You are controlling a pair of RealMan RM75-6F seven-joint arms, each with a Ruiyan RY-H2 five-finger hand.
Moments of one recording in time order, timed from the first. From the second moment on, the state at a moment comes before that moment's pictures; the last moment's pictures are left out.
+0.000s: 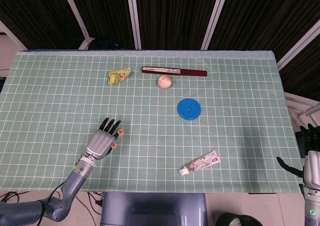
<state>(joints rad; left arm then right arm) -0.62 -1.64 0.00 -1.44 1.21 1.10 0.69 0.01 -1.18 0.18 -1.67 -1.36 1.59 -0.06</state>
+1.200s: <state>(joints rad) -0.61 -1.67 -0.02 -1.42 1.22 1.09 0.73 0.01 -1.18 0.18 -1.67 -1.36 1.59 -0.06</state>
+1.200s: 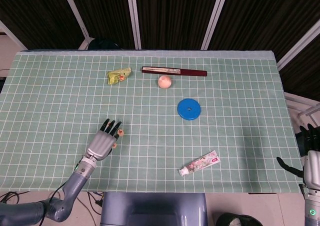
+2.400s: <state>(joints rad) -0.60 -1.67 -0.02 -1.42 1.22 1.08 0.76 0.01 -1.18 0.18 -1.67 -1.35 1.59 -0.06</state>
